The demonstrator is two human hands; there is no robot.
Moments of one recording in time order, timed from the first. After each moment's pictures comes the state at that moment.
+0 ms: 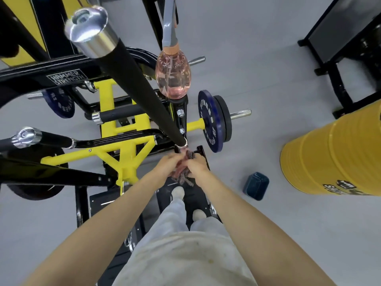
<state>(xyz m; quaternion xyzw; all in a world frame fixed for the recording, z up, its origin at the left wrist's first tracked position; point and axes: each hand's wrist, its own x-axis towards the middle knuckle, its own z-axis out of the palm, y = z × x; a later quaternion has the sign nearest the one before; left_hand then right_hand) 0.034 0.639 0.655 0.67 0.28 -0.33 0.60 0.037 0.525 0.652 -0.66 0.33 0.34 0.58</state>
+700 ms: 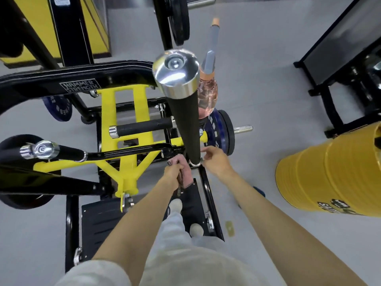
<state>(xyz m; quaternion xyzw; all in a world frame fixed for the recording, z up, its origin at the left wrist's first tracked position) 0.076 0.658 0.593 0.48 0.48 -0.24 0.69 0.093 0.519 0.682 -0.86 0.13 0.24 0.43</state>
